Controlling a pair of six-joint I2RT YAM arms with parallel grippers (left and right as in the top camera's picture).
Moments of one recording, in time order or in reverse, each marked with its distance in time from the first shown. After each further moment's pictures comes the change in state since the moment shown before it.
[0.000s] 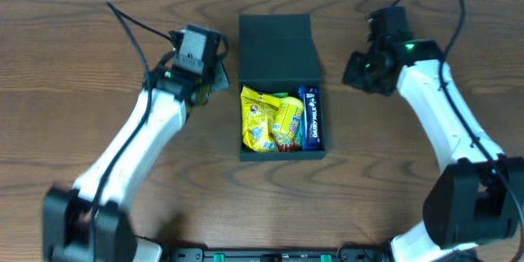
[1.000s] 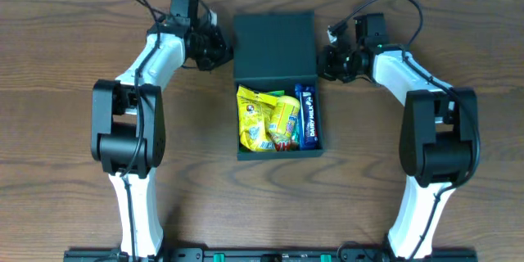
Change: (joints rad) left arm 0.177 0.577 0.430 0.029 0.726 0.023; right arm -0.016 0.381 0.049 0.437 -0.644 -0.155
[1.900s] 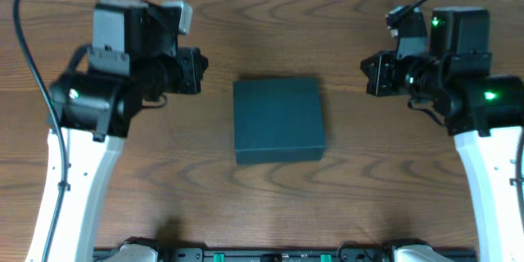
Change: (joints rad) left arm -0.058 -0.881 -0.152 -0.463 -0.266 0.364; right arm 0.013 -0.797 0.020 -0.606 0.406 -0.195
